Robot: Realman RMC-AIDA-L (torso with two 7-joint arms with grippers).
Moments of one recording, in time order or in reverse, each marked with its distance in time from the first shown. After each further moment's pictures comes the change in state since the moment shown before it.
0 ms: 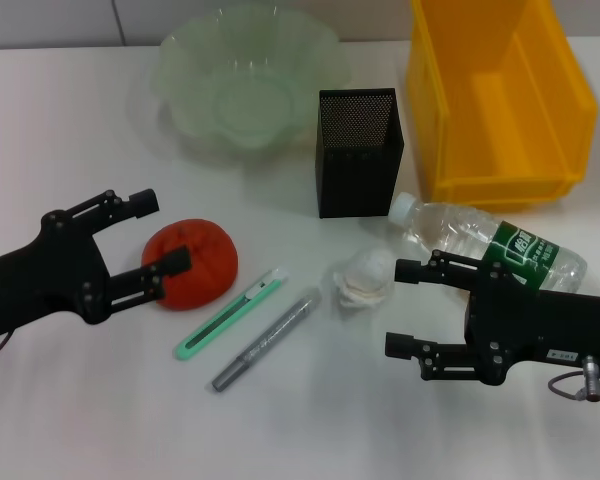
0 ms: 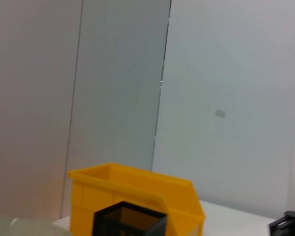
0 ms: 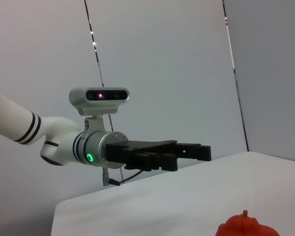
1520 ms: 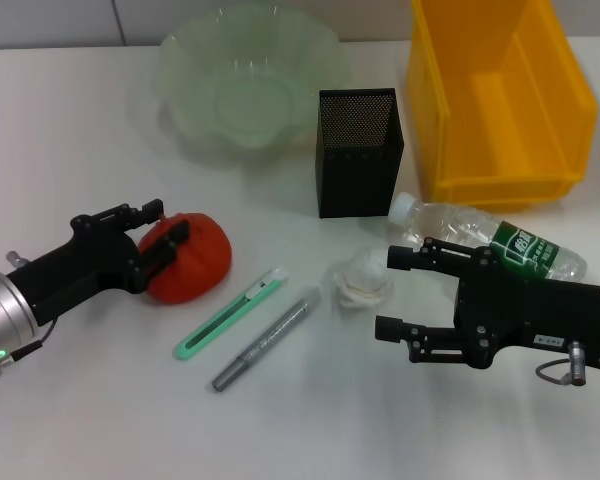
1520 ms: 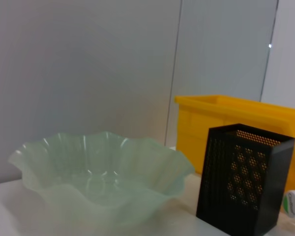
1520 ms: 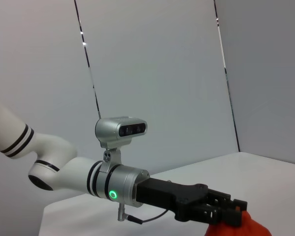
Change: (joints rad) left arm -0.092 -0.004 -0.005 -0.297 -0.093 -0.461 0.221; right arm 0.026 0.002 0.001 0.025 0.015 0.040 -0.002
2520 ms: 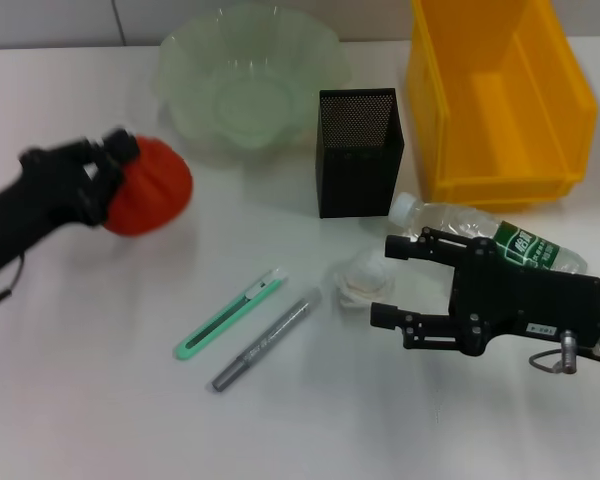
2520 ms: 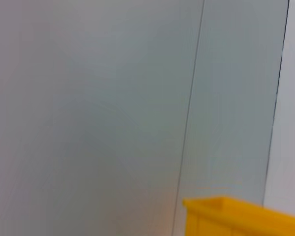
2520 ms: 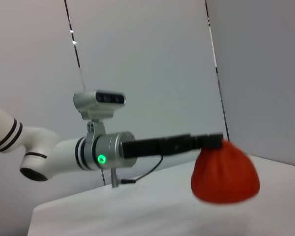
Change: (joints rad) left arm -0.007 0.006 -0.150 0.074 -0.022 0.207 -0.090; right arm 0.016 0.000 0.000 0.017 0.014 0.034 0.000
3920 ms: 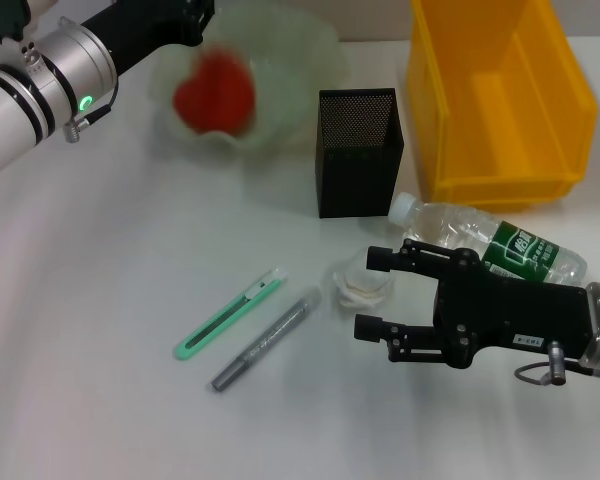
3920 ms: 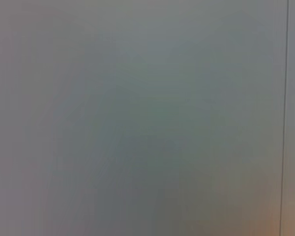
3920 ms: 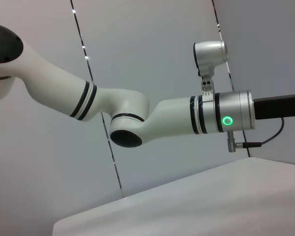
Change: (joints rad) left arm -0.436 -0.013 0.003 -0.108 -0.138 -0.605 0.096; right arm 0.021 0.002 0.000 0.070 0.002 -0.023 0.000
